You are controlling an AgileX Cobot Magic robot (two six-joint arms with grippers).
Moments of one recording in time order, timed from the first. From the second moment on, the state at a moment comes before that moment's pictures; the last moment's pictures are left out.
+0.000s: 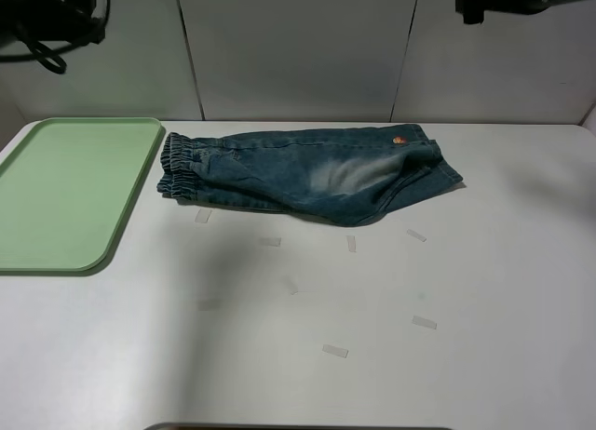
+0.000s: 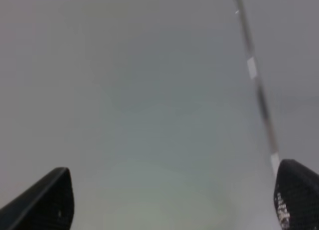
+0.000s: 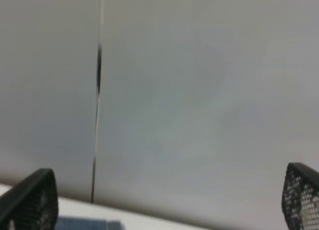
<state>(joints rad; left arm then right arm) -0.21 1.36 -0.75 -0.41 -0.63 0.71 0.10 1.71 -1.32 -0.78 0.05 0.55</state>
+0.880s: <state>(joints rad) -0.21 0.40 -0.76 -0.47 0.30 0.53 0.10 1.19 -1.32 -0.47 0.28 0.31</state>
